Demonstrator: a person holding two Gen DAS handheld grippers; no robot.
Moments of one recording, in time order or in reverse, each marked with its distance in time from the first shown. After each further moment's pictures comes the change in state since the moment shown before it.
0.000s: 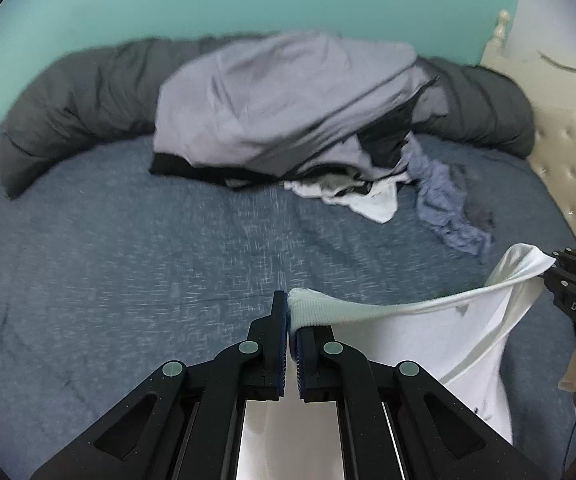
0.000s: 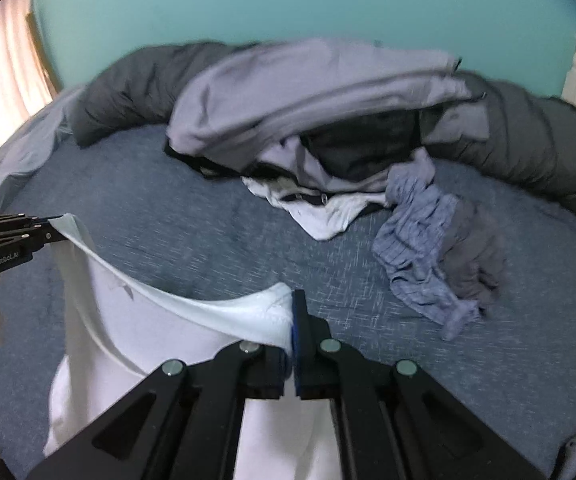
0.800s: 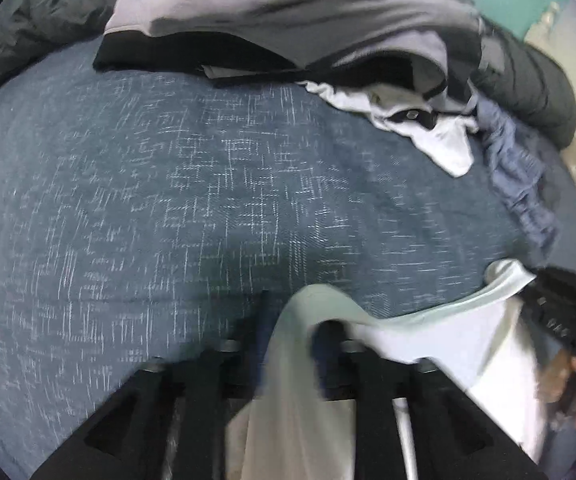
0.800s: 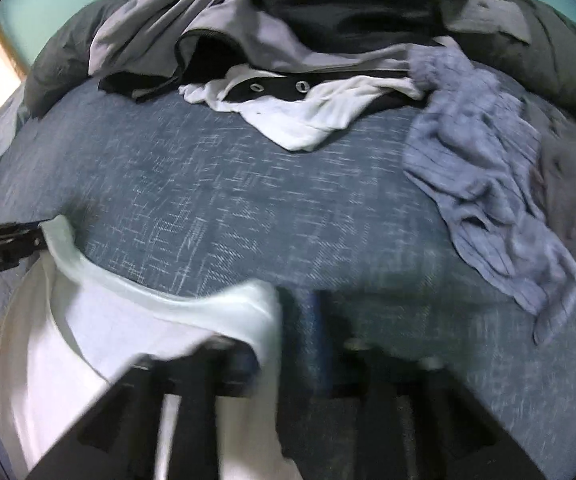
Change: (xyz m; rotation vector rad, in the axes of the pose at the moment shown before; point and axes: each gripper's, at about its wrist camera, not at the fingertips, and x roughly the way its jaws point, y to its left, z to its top) left arm 0.153 0.024 -0.030 -0.114 0.157 -0.072; right arm 0.146 -0.045 -0.043 0.092 0.148 0.038
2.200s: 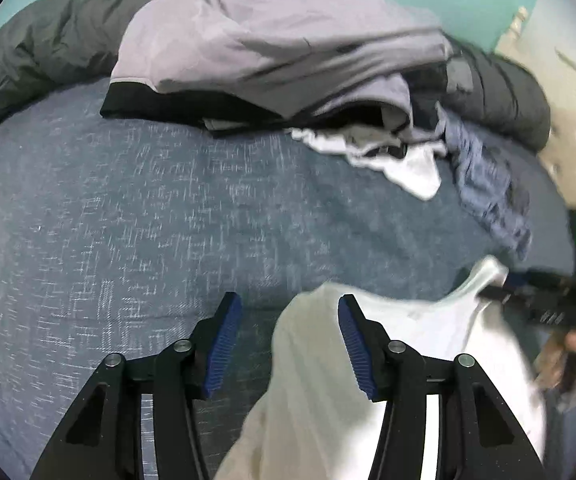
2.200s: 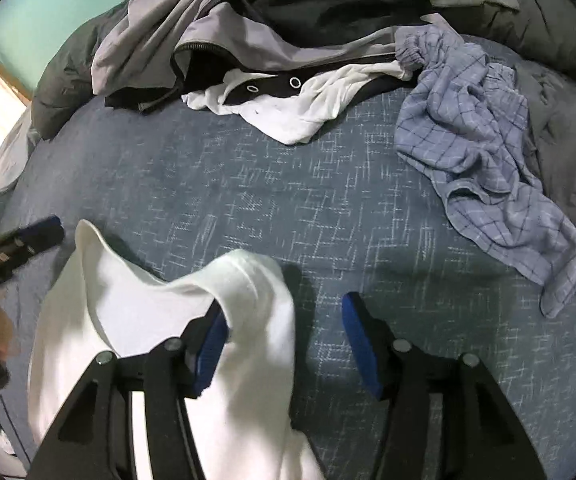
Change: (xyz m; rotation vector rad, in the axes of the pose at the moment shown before) left arm -0.025 0.002 -0.003 0.128 -0.118 0.012; right arm -0.012 -0.011 0.001 0.072 0.015 0.089
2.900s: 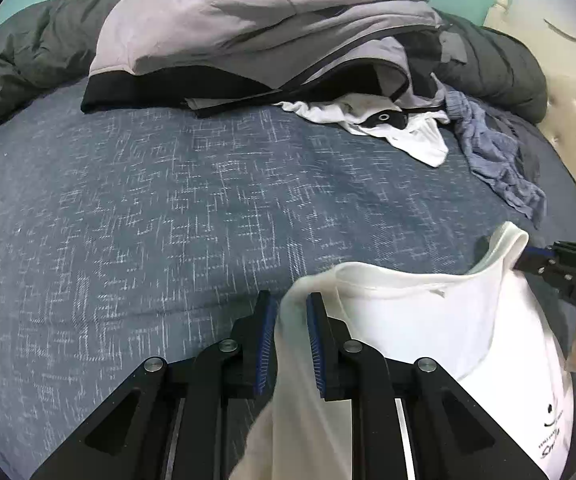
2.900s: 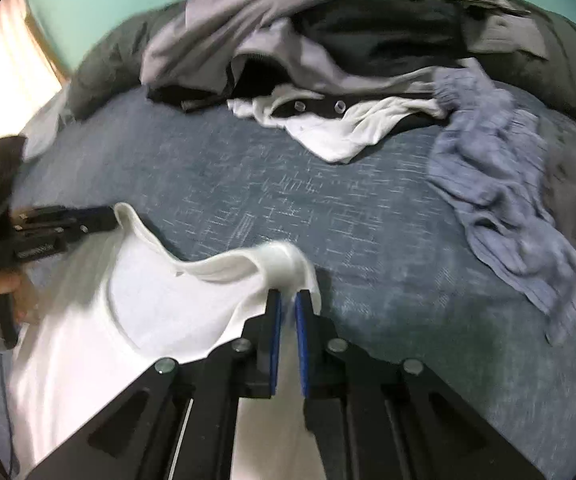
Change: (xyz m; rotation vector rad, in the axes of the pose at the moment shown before) left arm 0.028 -0.004 -0.004 0.037 0.005 -0.019; right arm 0.005 0.022 -0.005 -0.165 -0.061 0.007
